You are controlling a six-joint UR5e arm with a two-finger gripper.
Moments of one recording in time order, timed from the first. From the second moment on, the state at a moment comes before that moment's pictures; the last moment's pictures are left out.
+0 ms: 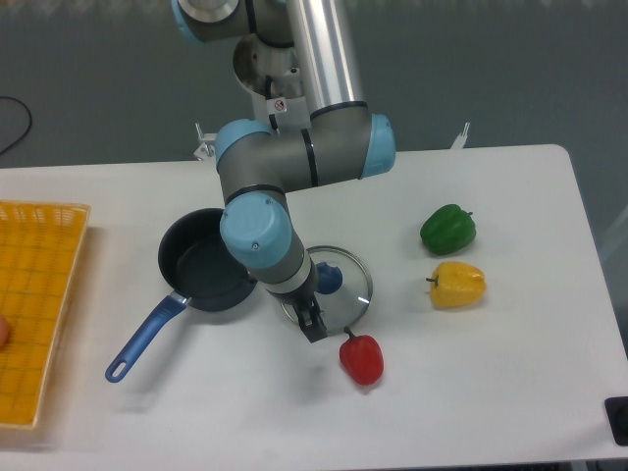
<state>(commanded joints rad) 2.28 -2.02 -1.56 -1.14 1.72 1.44</state>
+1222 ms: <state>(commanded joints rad) 2.30 -2.04 -1.59 -1.05 1.70 1.19</state>
